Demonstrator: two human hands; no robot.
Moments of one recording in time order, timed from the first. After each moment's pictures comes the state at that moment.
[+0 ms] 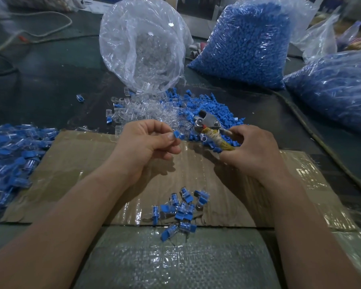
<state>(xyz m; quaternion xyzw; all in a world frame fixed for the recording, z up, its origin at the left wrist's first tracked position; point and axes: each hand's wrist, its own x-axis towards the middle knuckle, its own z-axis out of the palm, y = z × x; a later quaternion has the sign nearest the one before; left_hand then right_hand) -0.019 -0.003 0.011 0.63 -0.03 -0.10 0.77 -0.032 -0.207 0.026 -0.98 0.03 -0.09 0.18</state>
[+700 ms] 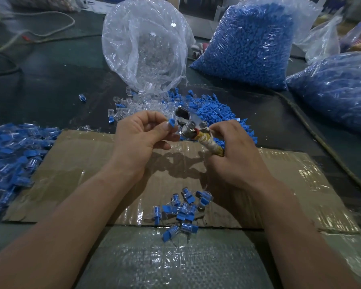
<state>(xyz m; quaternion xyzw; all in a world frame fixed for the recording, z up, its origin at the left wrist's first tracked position) -0.021 -0.003 0.011 0.62 -0.06 0.03 0.78 -0.038 -0.182 0.018 -0.96 -0.10 -0.10 0.22</state>
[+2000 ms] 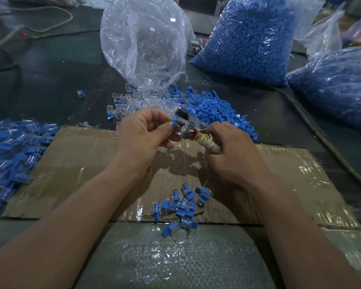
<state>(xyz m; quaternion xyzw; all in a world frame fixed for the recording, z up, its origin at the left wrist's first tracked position) -0.023 -0.007 0.008 0.67 -0.10 0.05 0.73 -0.037 -0.179 0.020 -0.97 -0.12 -0.07 0.19</state>
